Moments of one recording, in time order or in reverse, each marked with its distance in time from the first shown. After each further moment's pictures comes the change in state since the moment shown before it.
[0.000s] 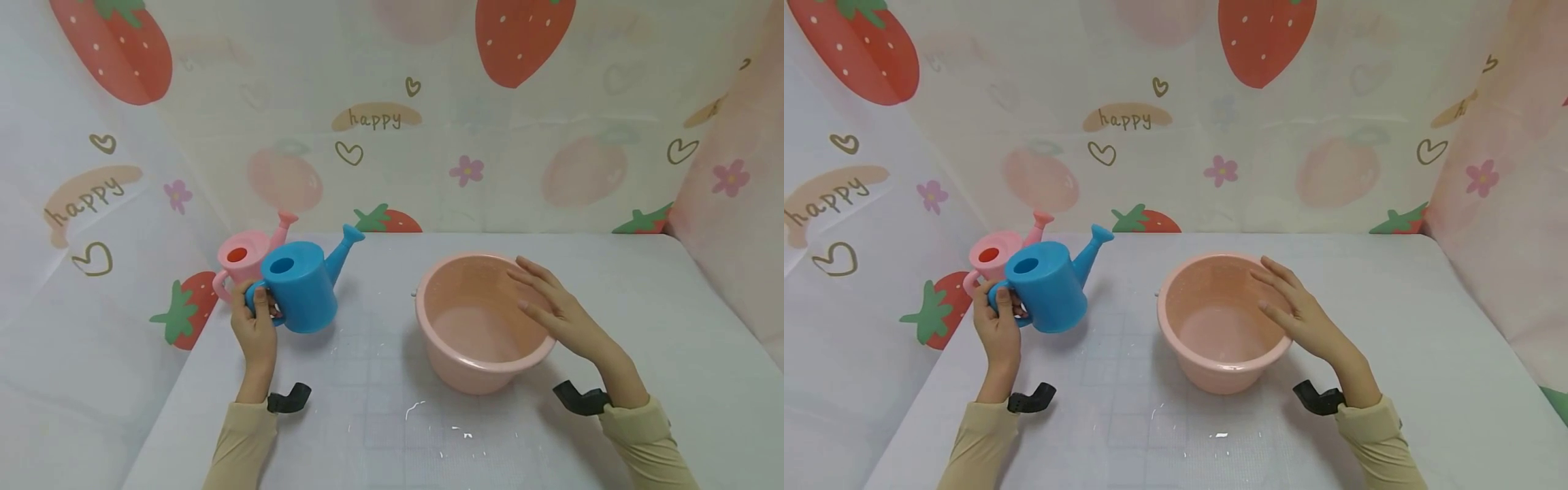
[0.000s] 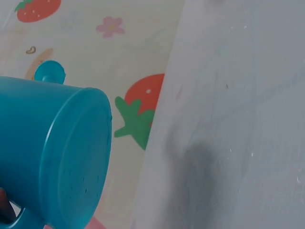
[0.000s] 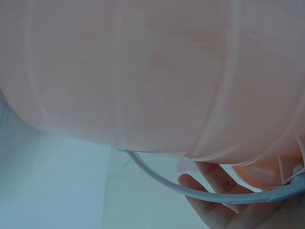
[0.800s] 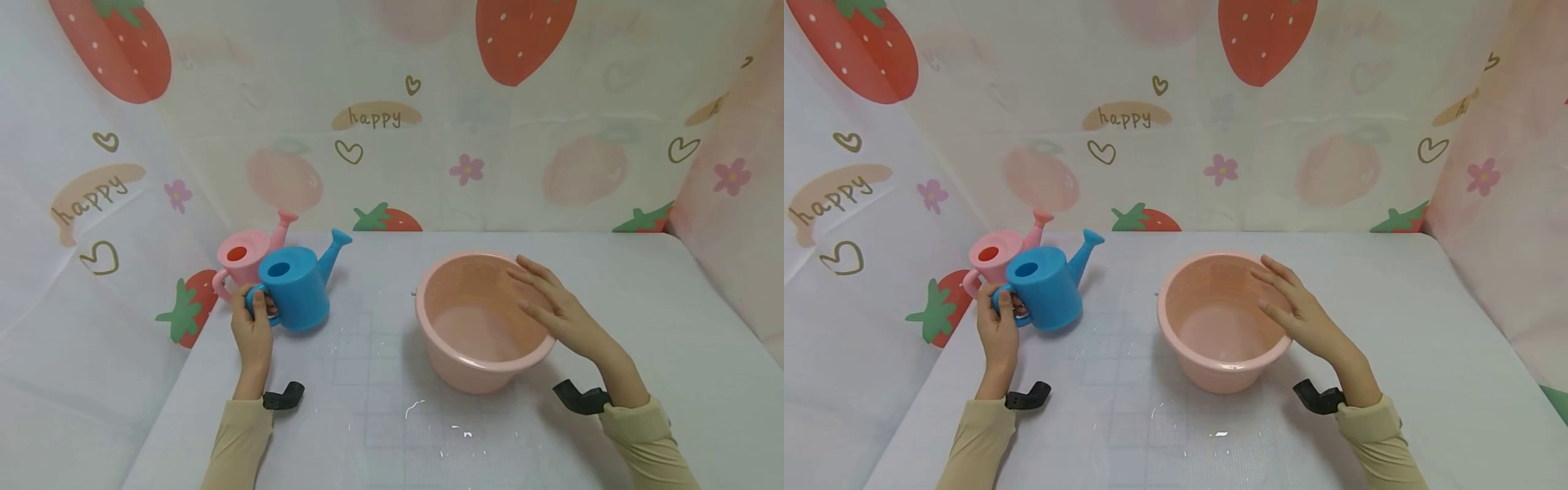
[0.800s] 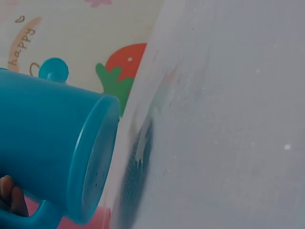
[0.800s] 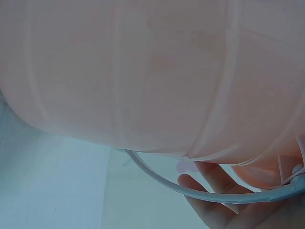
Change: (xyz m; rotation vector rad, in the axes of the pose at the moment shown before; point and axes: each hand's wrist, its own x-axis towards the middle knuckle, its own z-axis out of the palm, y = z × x) left_hand -0.003 -0.025 -0.012 0.053 -0.048 -0.088; right_hand -0.001 -0.003 -0.001 0.015 -0.007 0.005
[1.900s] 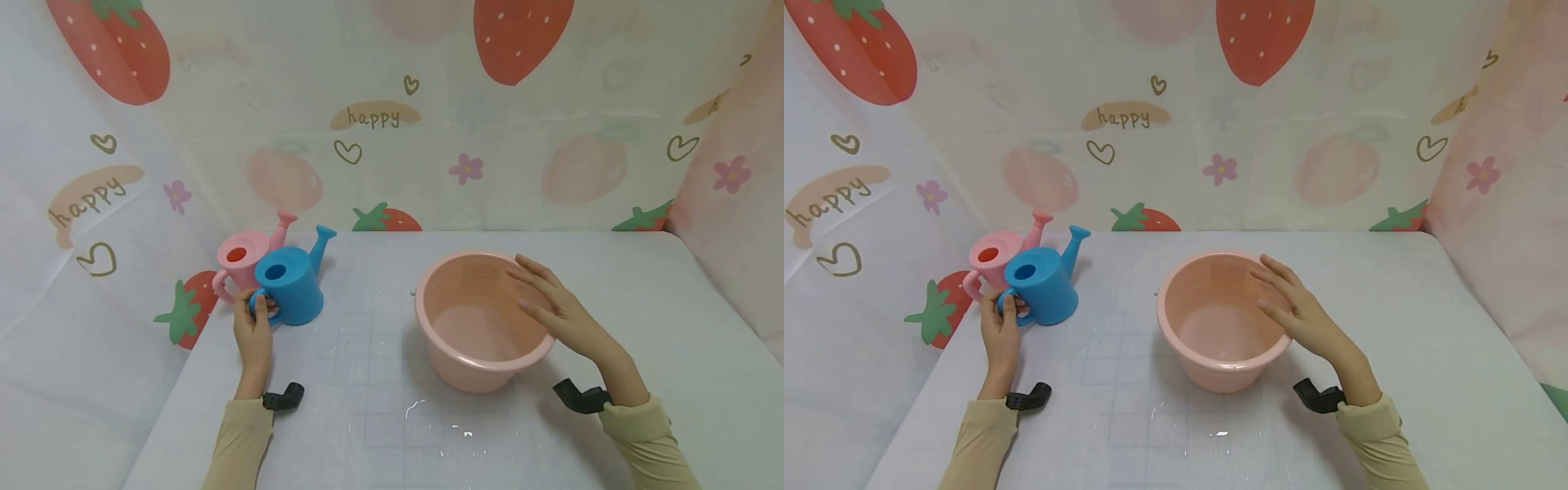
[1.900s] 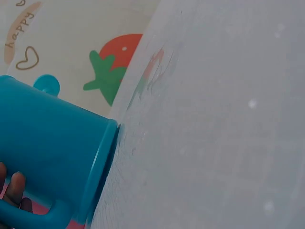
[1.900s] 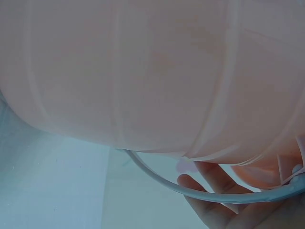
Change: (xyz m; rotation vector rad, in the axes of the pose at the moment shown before) left_hand -0.002 -0.021 -0.002 -0.061 -0.053 -0.088; right_hand 0.001 0.001 0.001 -0.009 -0.001 0.010
